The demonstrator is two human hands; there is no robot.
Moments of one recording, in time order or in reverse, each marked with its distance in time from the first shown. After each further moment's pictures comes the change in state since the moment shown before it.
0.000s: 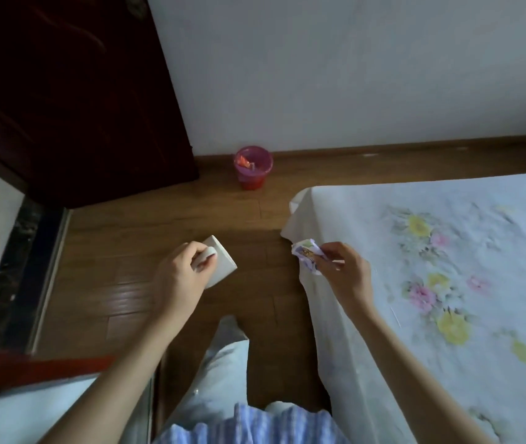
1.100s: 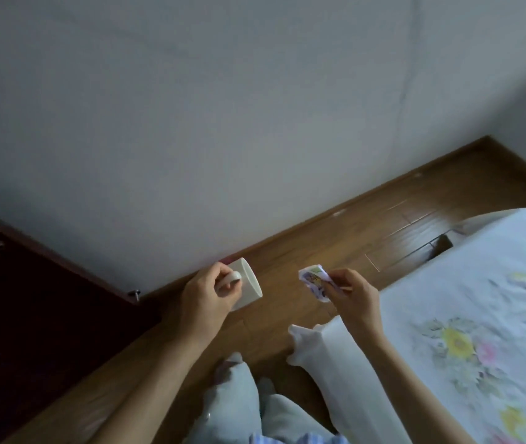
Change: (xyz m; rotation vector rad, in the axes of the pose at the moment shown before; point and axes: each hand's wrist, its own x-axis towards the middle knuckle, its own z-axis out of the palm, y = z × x) left_hand 0.598 0.055 0.176 -0.078 -0.344 0.264; right_hand 0.522 -0.074 0.059 0.064 0.313 0.178
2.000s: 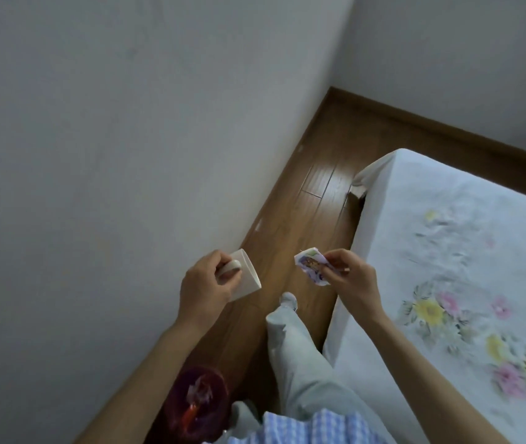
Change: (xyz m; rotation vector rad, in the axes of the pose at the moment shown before) left_hand 0.361 0.064 0.168 -0.171 -0.553 0.322; right_hand 0.248 0.018 -0.032 -0.109 0.465 0.172
